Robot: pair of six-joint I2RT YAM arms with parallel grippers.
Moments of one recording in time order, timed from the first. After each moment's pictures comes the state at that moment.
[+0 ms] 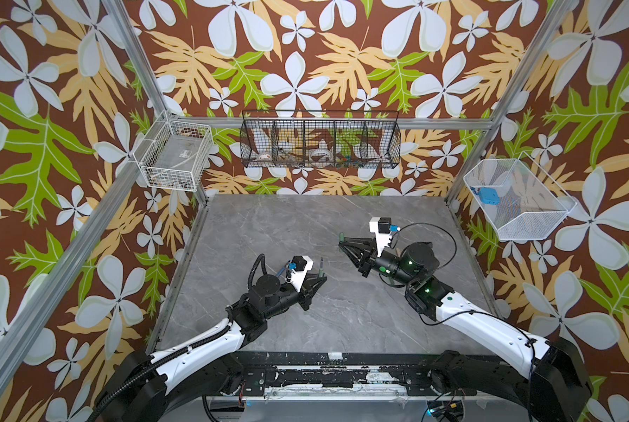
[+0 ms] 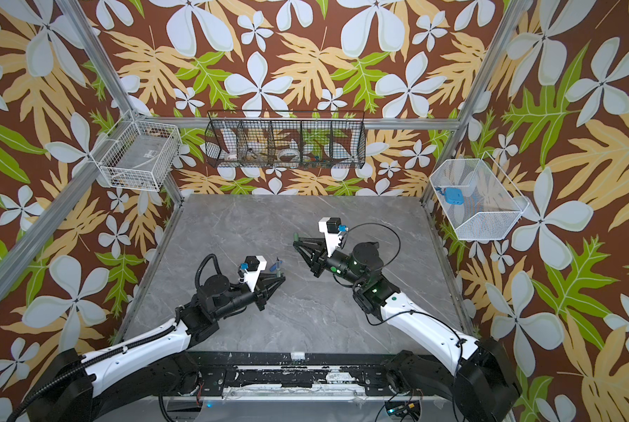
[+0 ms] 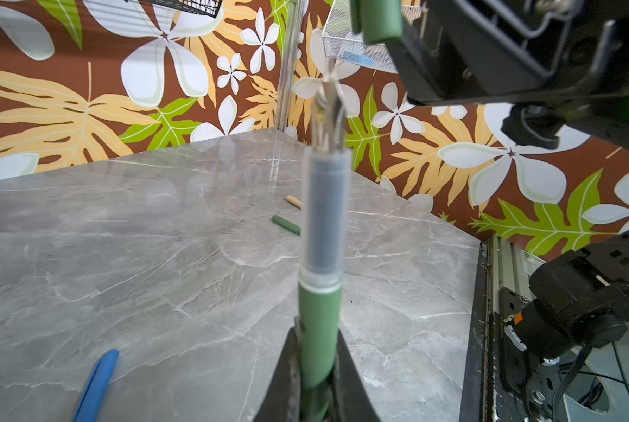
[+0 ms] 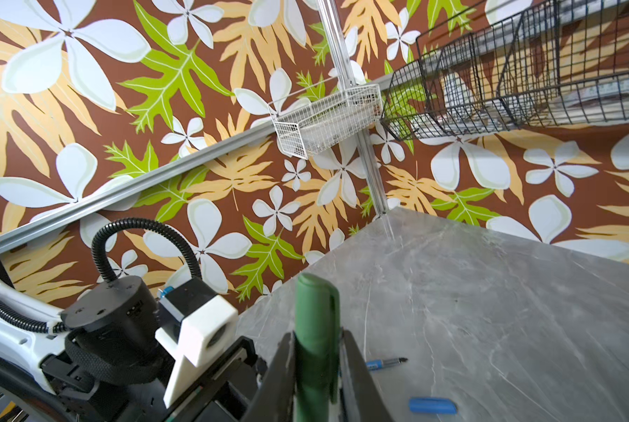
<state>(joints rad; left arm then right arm) -0.72 1.00 0.40 0.46 0.23 -0.19 0.64 1.15 0.74 0.51 -0.43 0.39</state>
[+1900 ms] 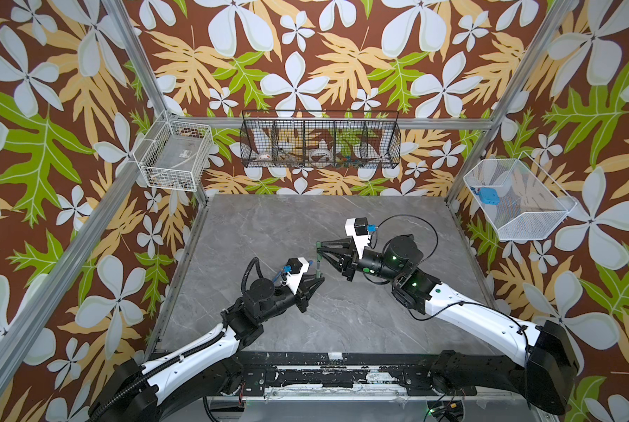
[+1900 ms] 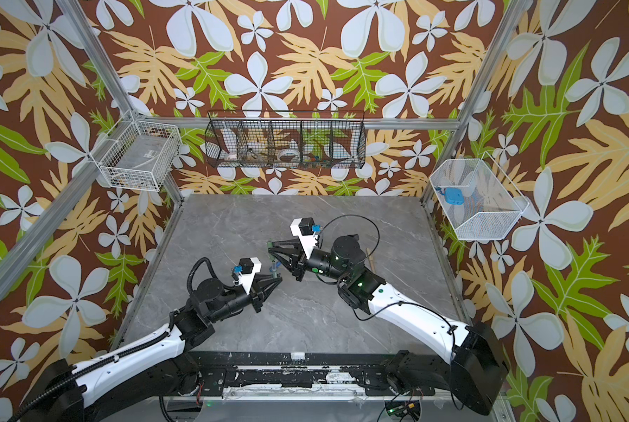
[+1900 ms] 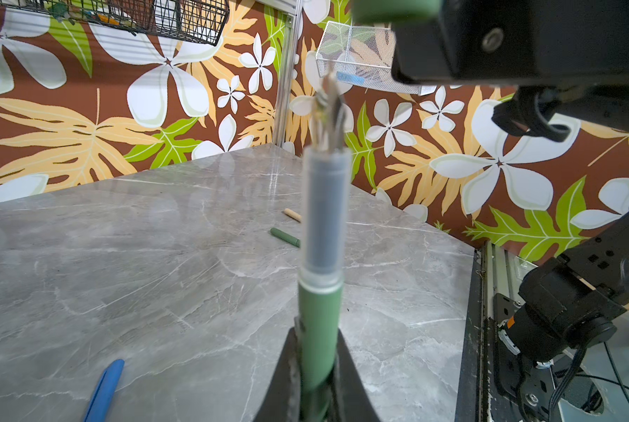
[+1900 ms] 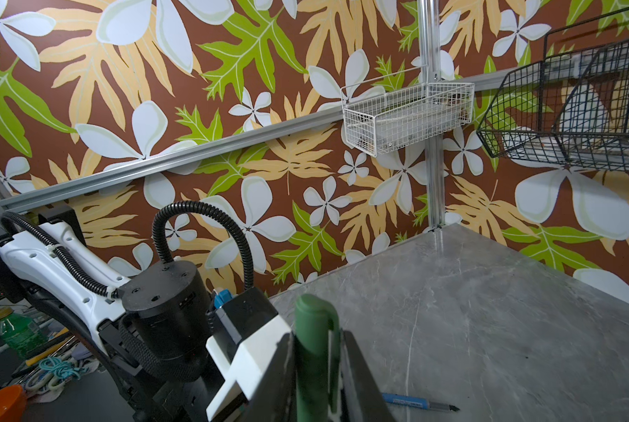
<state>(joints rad) -0.72 0.93 0.37 0.47 0.24 -0.19 0.76 1.25 0.90 0.45 -0.49 0.27</state>
